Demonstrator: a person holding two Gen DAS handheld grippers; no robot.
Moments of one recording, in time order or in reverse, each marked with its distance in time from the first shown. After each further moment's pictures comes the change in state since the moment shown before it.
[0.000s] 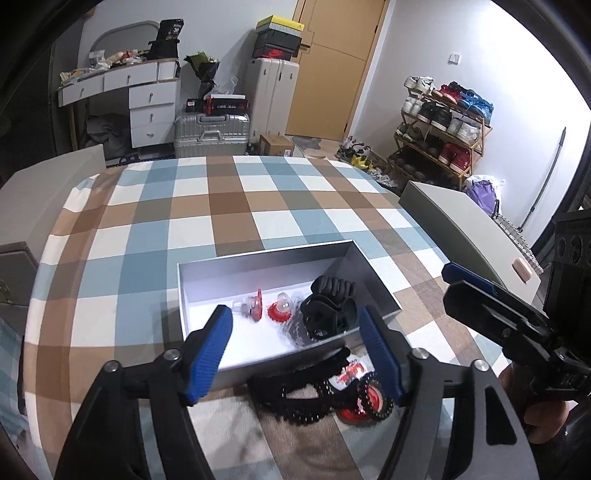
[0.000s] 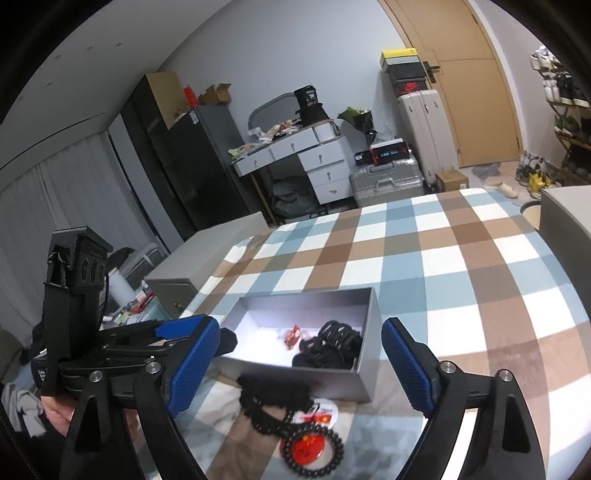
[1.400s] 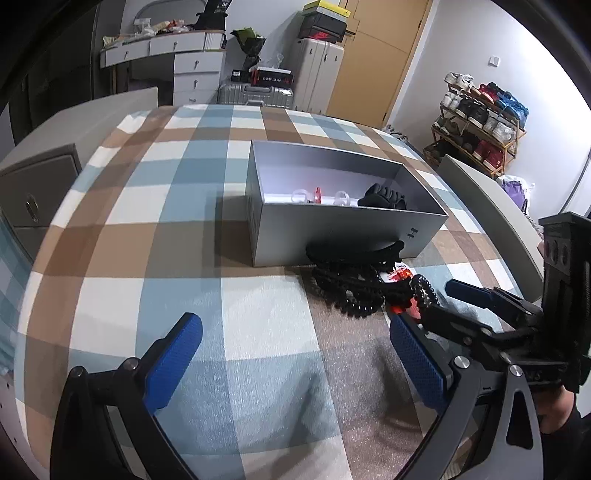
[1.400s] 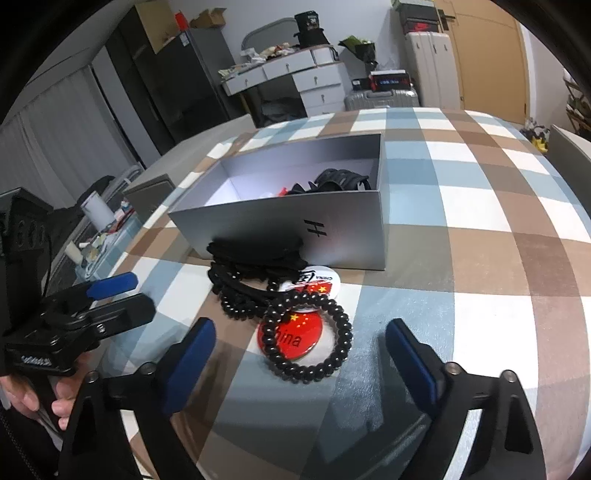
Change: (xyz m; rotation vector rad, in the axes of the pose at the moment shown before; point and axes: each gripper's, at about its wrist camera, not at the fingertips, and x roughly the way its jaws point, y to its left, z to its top) left arm -0.015 0.023 -0.082 -0.126 0.061 0.091; right arm 0.038 0.004 -0.081 -0.056 0.318 -0.083
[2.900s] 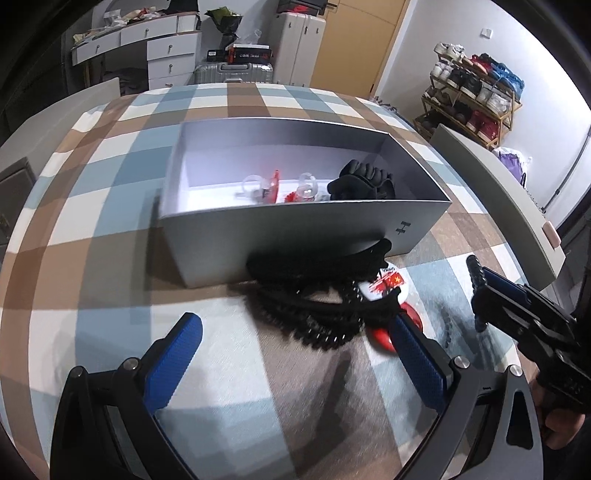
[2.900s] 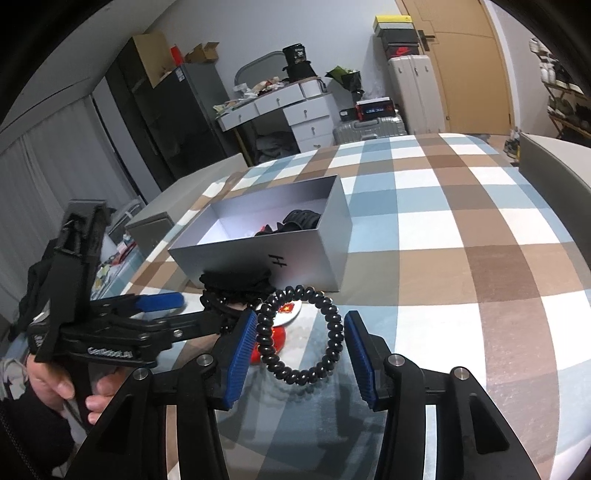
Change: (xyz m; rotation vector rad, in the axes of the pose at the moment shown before) left arm 0.044 -0.027 0.021 0.064 0.112 -0.018; right arm -0.042 -0.026 -0.006 0.036 -0.151 0.016
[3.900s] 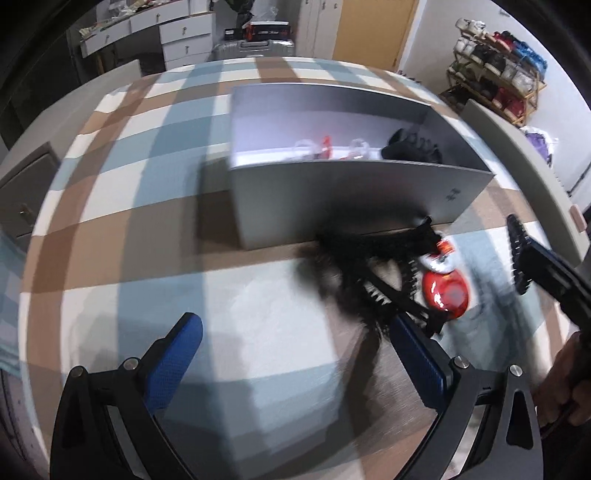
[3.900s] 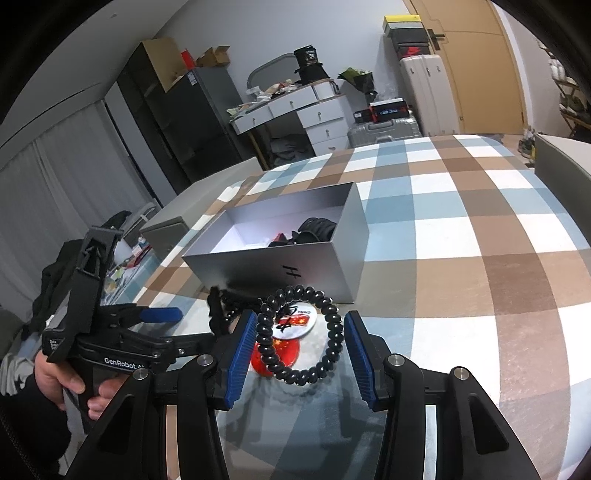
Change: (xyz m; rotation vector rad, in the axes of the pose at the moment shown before) left arm -0.009 0.019 -0.014 -0.002 0.108 0.130; right arm 0.004 -0.001 0.006 0.003 -0.009 0.066
